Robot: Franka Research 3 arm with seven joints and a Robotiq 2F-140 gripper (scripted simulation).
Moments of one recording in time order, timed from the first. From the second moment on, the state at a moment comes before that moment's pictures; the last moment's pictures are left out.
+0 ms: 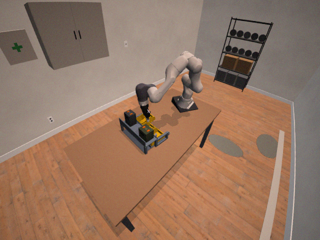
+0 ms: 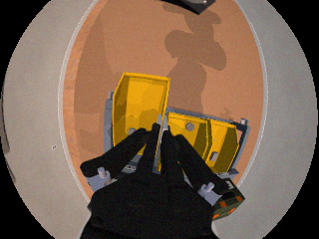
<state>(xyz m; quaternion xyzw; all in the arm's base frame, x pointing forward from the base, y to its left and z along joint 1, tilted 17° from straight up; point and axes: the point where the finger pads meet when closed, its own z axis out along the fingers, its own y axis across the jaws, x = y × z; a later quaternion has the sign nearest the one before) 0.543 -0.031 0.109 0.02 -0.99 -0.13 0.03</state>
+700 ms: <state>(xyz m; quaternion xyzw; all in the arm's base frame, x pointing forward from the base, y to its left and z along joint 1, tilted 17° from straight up) 0.550 -0.031 0.109 0.02 -0.99 -0.13 0.03</state>
